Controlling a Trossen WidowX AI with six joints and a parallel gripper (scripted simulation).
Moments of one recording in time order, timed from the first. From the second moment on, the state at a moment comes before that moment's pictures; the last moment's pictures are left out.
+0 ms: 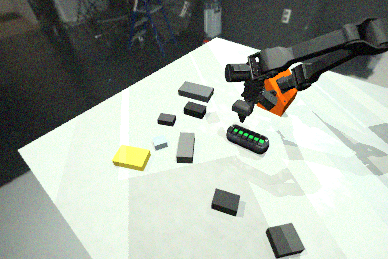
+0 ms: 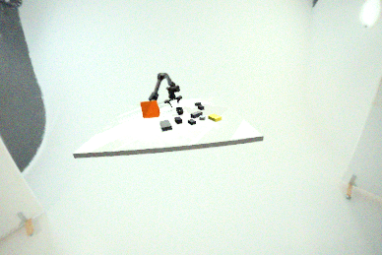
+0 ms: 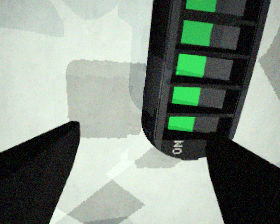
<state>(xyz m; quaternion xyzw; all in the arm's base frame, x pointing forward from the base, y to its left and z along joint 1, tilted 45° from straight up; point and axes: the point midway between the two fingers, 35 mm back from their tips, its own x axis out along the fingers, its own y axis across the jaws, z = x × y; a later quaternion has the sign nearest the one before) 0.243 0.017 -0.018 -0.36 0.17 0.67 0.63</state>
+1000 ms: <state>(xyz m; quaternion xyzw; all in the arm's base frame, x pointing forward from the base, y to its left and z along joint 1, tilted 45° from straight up) 0.234 0.028 -0.059 -0.37 0.14 0.63 0.67</state>
